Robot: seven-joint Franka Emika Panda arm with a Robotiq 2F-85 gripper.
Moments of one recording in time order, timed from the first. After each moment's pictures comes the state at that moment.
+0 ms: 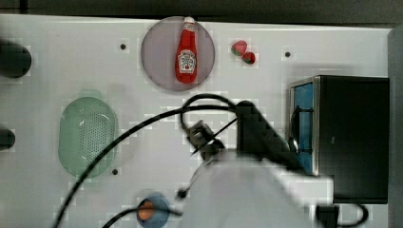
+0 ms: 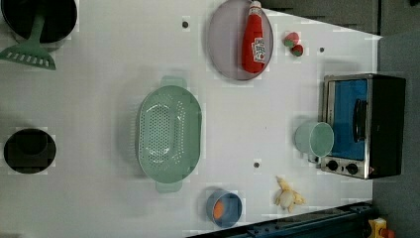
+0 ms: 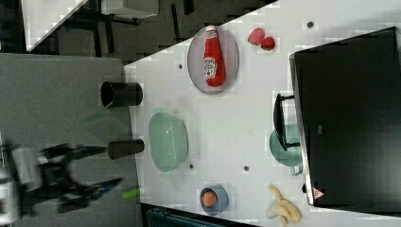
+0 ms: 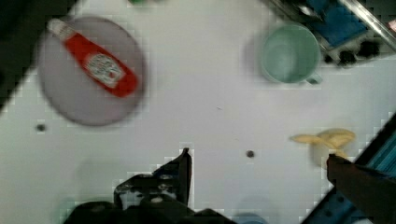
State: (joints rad) arm -0.01 -0.40 0.00 -1.88 -0.04 0.01 0.09
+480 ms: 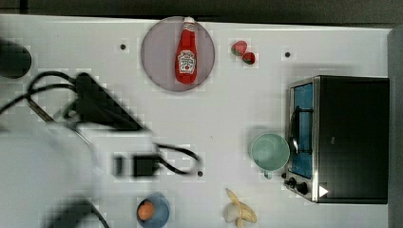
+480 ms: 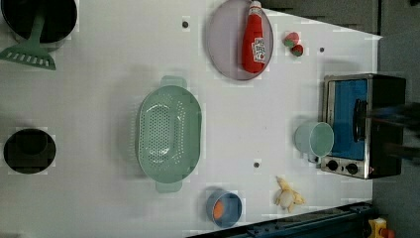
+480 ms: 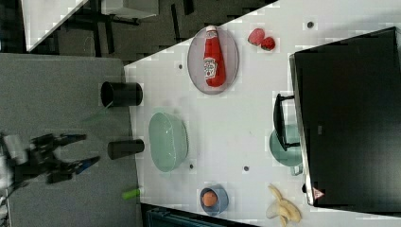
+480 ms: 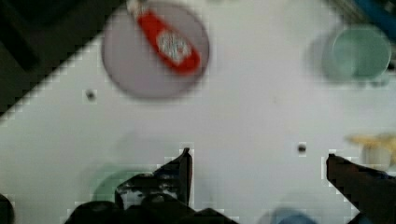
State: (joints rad) arm 0.01 -0.24 0.32 -1.85 -0.05 0.13 0.30
